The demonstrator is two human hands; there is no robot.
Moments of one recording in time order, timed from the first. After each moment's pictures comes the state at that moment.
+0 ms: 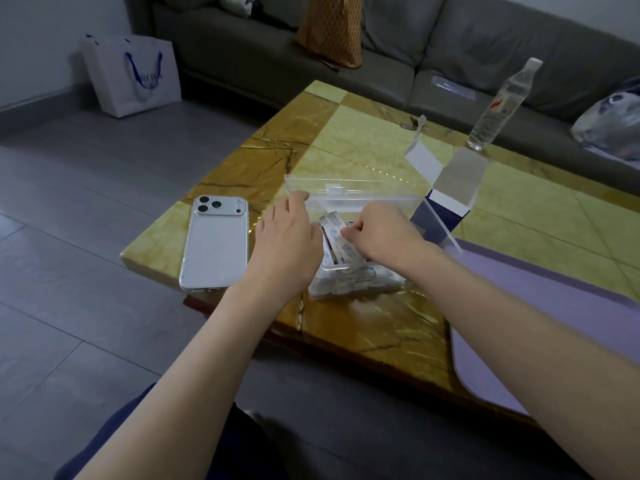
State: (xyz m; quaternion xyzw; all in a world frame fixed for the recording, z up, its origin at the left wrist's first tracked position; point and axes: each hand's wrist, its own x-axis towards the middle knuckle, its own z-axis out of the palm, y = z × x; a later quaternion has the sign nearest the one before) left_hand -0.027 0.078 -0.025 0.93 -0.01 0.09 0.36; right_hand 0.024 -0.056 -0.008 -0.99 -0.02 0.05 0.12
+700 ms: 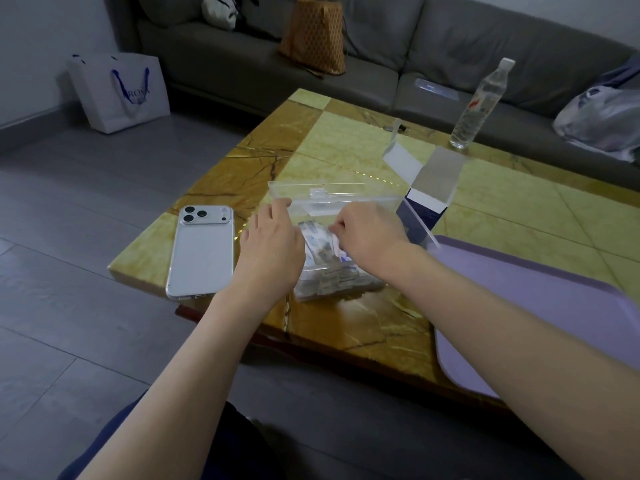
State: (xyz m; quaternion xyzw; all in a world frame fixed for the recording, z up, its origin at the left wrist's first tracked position) left_hand -0.028 0.074 -0.024 0.94 0.00 0.08 0.33; right_hand 0.009 -0.059 0.002 -0.99 -0.10 -0.01 0.03
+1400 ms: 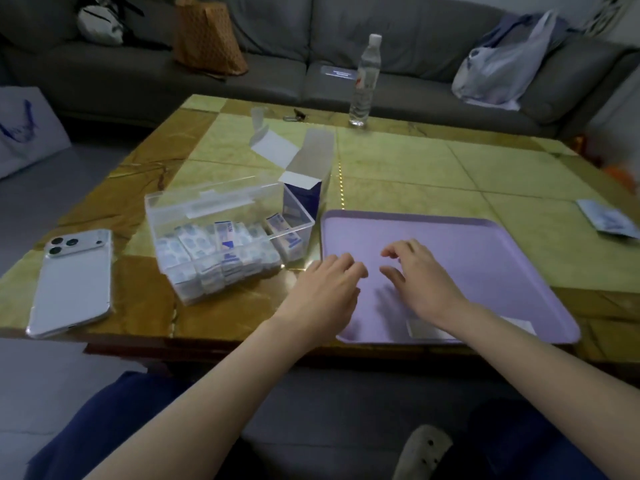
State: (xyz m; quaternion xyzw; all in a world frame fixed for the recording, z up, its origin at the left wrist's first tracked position) left_hand -0.082 -0.101 -0.043 0.90 -0.41 0.06 0.16; right_hand -0.102 -0.284 -0.051 -0.99 0.01 -0.09 0.15
